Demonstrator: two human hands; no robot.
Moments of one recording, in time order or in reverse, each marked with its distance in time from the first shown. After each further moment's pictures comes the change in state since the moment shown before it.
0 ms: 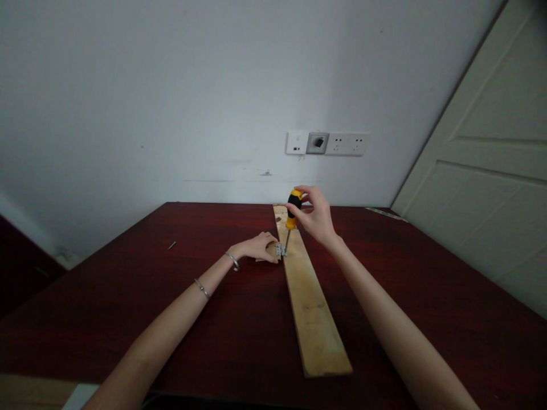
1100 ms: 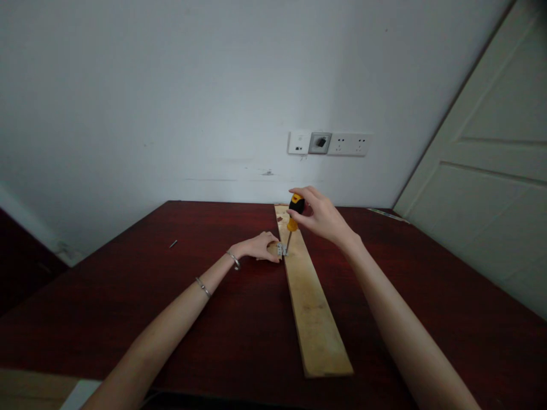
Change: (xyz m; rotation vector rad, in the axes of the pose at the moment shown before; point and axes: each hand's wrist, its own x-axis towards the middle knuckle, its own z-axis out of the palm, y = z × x) left_hand -0.001 0.003 -0.002 0.009 -0.005 0.001; right_hand 0.012 -0.021 -0.028 -0.257 -0.376 -0.107
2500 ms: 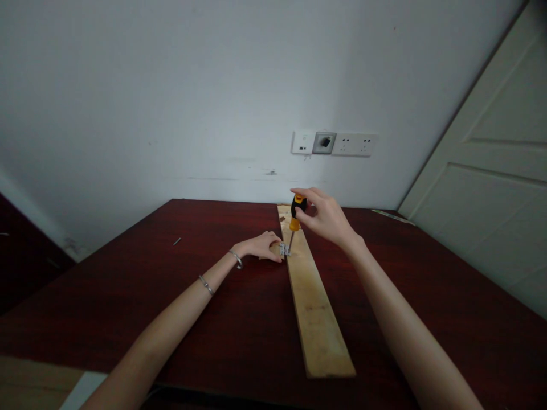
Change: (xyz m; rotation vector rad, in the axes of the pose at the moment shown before) left_hand -0.002 0.003 -0.001 -0.003 -0.008 -0.031; right_hand 0.001 -0.011 -0.003 -0.038 0.003 0.075
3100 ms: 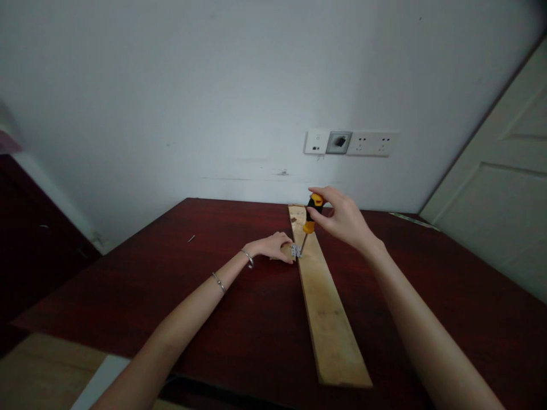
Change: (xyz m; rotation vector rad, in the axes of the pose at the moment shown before) left_hand -0.003 0.005 -0.001 0.015 0.003 0.004; right_hand 0.002 0.004 0.000 0.055 0.032 -0.021
